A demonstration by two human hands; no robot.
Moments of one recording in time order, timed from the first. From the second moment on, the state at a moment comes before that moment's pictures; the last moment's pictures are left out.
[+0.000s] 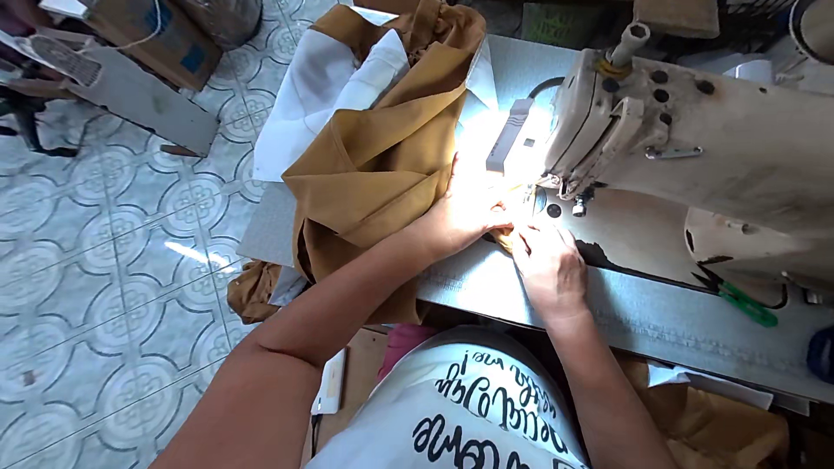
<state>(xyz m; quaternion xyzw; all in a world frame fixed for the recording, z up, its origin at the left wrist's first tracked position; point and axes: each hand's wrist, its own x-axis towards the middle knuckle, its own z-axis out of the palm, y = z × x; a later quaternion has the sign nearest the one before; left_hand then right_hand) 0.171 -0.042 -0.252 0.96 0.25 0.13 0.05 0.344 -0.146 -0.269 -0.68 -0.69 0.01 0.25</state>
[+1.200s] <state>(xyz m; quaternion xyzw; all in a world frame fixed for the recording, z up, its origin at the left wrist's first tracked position) 0.077 -0.029 -0.152 0.84 0.54 0.02 0.07 0.344 -0.166 -0.259 -0.76 -0.58 0.12 0.28</state>
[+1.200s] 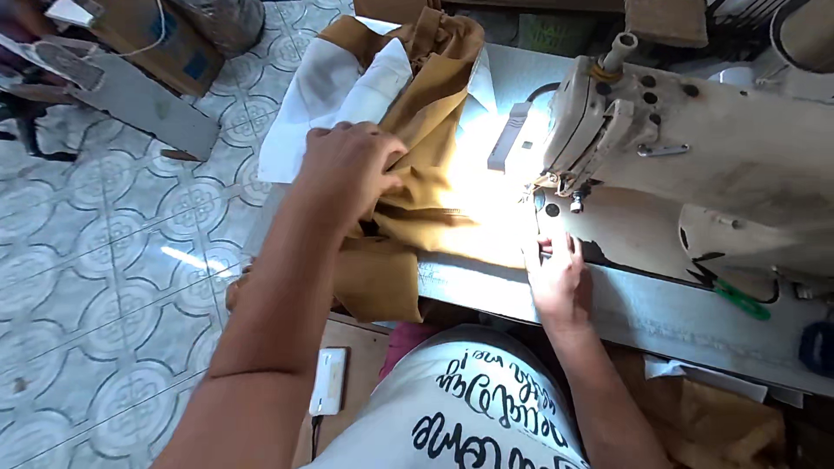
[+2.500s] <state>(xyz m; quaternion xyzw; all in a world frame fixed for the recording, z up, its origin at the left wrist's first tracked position) 0.209 -0.065 -0.261 0.91 0.31 0.20 0.20 0.377 -0.153 -0.256 -0.61 -0.22 0.53 0.54</state>
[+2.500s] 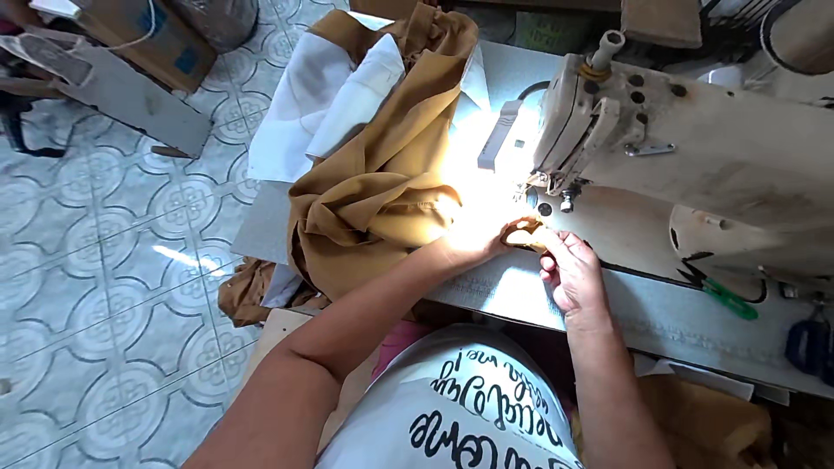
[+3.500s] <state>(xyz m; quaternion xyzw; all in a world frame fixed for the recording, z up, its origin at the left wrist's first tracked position) 0.181 -0.102 -0.261 0.95 0.27 0.17 0.04 0.330 -0.175 -0.268 -0.73 -0.65 0.03 0.22</state>
